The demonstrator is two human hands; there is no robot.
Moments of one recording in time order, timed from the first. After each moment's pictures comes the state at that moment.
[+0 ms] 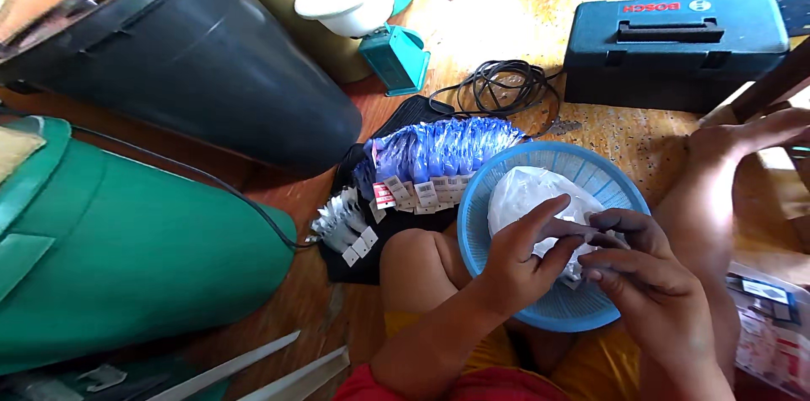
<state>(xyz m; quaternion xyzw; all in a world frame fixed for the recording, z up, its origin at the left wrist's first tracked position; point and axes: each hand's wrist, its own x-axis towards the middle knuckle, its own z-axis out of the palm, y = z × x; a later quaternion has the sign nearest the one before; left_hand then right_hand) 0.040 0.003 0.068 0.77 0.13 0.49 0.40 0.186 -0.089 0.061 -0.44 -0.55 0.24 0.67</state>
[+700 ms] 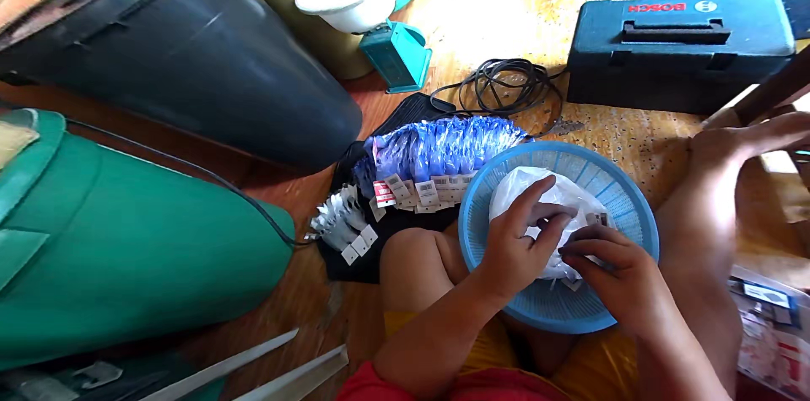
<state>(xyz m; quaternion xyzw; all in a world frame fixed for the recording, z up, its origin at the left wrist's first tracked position) 0.041 0.015 0.059 0.75 0.23 0.49 0.38 0.190 -0.075 0.036 -0.55 -0.60 0.24 0.53</state>
